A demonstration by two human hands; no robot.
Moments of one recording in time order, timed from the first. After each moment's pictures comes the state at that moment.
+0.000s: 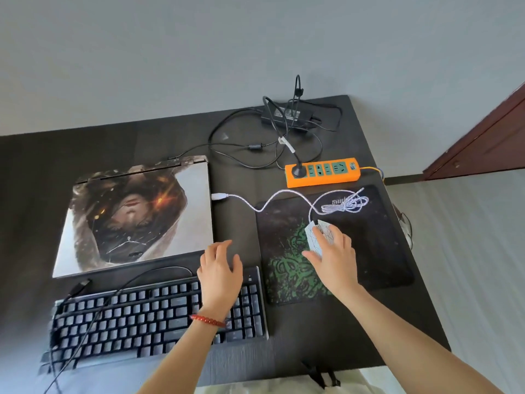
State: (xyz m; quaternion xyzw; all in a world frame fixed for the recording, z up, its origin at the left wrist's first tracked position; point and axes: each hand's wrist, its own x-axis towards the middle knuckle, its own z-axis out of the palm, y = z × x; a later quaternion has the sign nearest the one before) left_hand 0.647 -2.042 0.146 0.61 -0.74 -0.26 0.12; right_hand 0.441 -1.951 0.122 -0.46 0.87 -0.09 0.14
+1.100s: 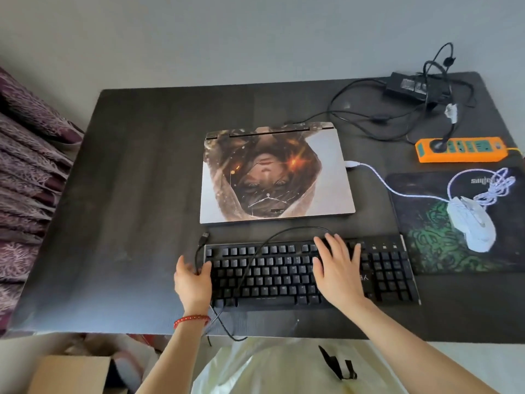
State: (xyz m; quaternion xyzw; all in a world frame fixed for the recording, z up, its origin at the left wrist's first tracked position) left_hand 0.991 -2.119 0.130 0.79 -0.46 -0.35 0.18; right_hand 0.747 -2.018 0.120 -0.56 0.82 -0.06 0.11
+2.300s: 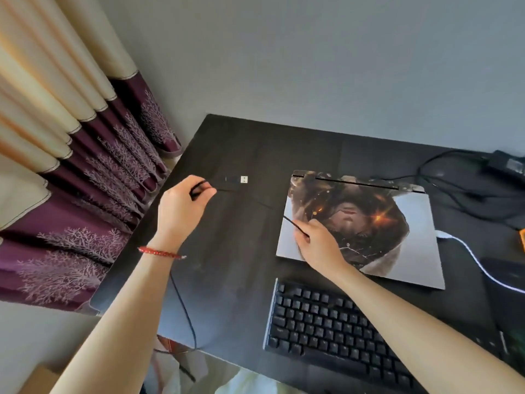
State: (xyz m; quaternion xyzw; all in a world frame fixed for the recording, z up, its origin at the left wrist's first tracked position) left_hand 1.110 -2.278 0.280 0.65 -0.67 -0.14 0.32; right_hand 0.865 -2.210 0.194 -0.64 0.67 -0.23 0.29
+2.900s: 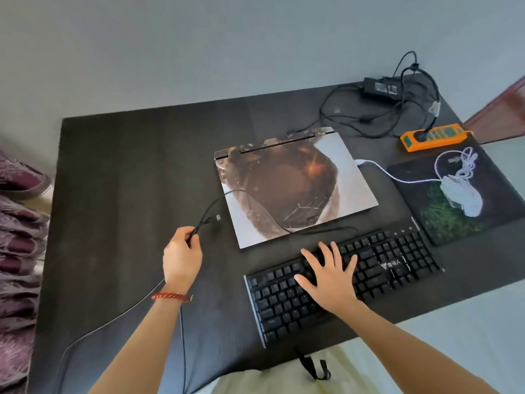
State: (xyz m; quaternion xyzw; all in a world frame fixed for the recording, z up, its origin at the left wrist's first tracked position) left_hand 1.077 -2.294 0.144 0.62 -0.68 -0.36 0.17; right_hand 0.875 -2.077 0.106 -0.45 0.87 0.05 0.19
